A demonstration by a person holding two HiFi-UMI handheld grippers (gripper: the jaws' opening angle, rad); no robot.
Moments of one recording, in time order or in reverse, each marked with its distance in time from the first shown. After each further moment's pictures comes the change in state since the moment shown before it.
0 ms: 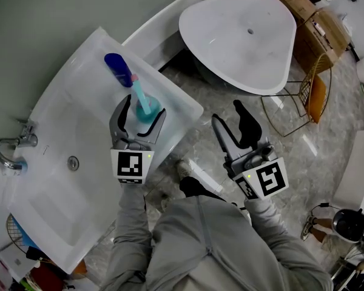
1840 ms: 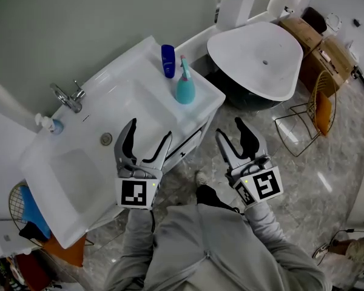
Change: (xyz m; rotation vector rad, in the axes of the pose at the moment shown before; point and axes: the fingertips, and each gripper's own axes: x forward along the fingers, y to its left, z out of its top) left arm -0.260 -0.031 0.099 0.024 -0.141 0.161; right arm -0.124 0.156 0.038 -0.019 -0.111 0.055
